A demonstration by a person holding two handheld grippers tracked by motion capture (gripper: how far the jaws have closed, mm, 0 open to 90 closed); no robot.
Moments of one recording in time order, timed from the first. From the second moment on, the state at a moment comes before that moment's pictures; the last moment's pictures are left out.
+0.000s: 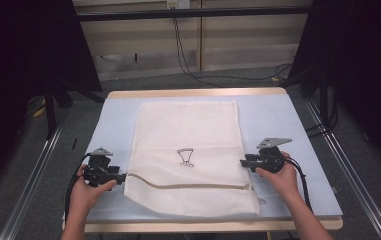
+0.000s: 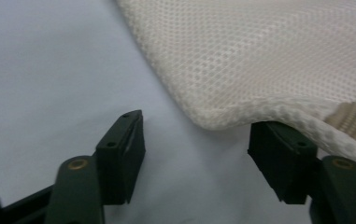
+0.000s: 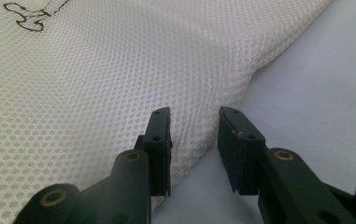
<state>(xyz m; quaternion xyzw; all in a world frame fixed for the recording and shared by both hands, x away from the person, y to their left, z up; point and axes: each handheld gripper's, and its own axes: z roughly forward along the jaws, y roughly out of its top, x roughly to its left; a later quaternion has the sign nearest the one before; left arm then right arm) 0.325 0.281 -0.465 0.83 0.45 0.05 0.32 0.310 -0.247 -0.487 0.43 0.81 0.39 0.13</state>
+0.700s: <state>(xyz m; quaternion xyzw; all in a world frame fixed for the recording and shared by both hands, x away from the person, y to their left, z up) 0.326 0.288 -0.463 0.79 0.49 0.06 0.37 0.307 -0.235 -0.485 0.43 0.80 0.38 0.15</state>
